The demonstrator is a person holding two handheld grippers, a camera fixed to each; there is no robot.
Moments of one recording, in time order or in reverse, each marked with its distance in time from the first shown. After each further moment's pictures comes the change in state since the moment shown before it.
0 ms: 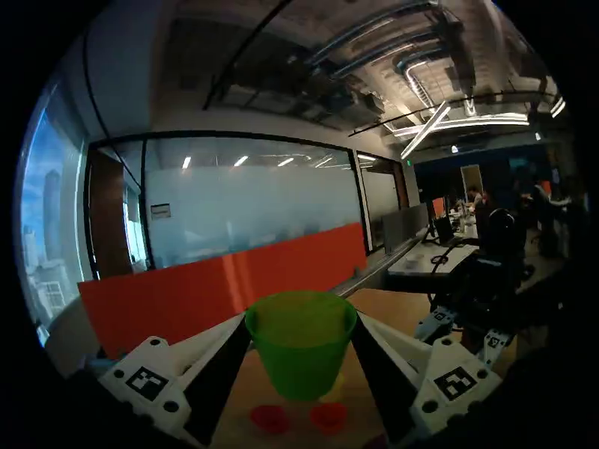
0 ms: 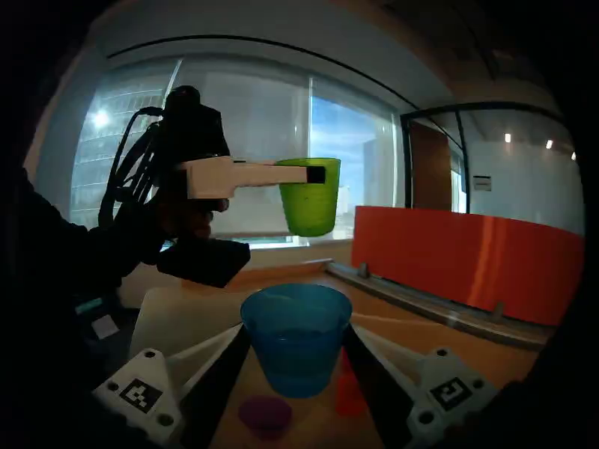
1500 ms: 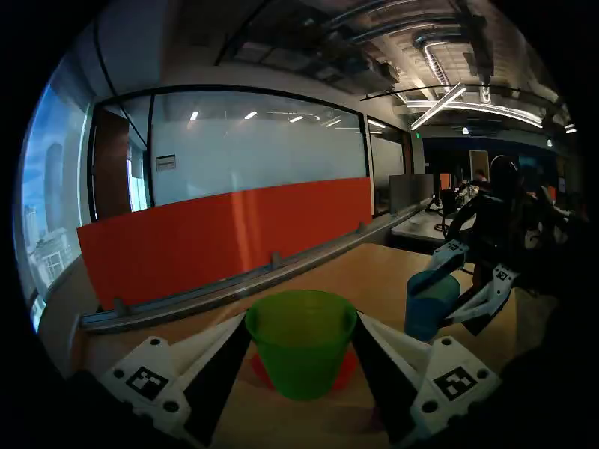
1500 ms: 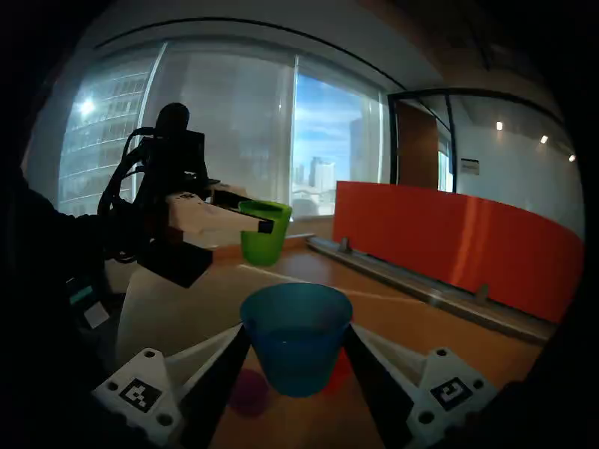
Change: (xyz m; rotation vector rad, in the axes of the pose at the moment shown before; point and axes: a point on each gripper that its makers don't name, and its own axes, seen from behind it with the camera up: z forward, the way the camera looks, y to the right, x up) left arm -0.107 -0.027 -0.023 0.010 -0.204 -0.054; right arm -0.028 0.033 -0.020 -0.073 -0.120 0.007
